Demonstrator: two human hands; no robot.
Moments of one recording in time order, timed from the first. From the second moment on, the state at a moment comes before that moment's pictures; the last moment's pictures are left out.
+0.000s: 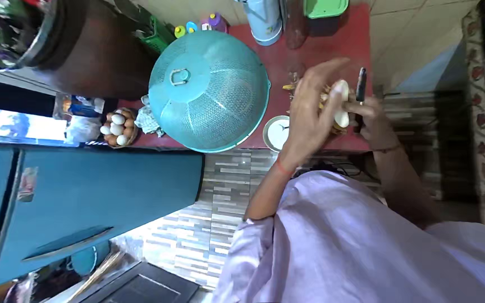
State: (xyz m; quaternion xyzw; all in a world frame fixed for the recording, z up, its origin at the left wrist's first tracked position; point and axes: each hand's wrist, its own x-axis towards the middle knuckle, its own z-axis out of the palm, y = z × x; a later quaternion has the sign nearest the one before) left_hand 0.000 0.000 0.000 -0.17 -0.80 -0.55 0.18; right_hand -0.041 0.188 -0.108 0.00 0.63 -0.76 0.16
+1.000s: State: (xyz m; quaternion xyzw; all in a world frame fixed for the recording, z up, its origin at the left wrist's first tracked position) left_hand -0.051 0.016 -0.133 0.28 -0.15 -0.95 0.00; right_hand -0.003 0.181 -0.106 -0.09 0.81 -0.57 0.14
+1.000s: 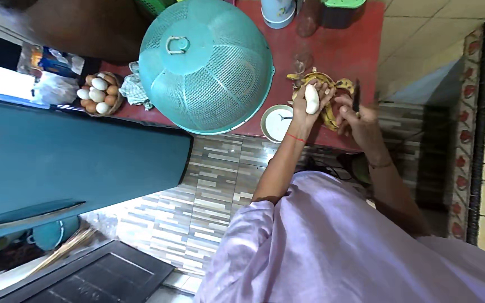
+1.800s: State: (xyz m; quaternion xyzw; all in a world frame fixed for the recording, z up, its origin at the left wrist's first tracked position) left_hand -0.041 0.003 -0.104 0.21 -0.26 -0.93 0.13; right_hand 0.034 0.132 -0.097 -0.12 0.78 -0.61 0.10
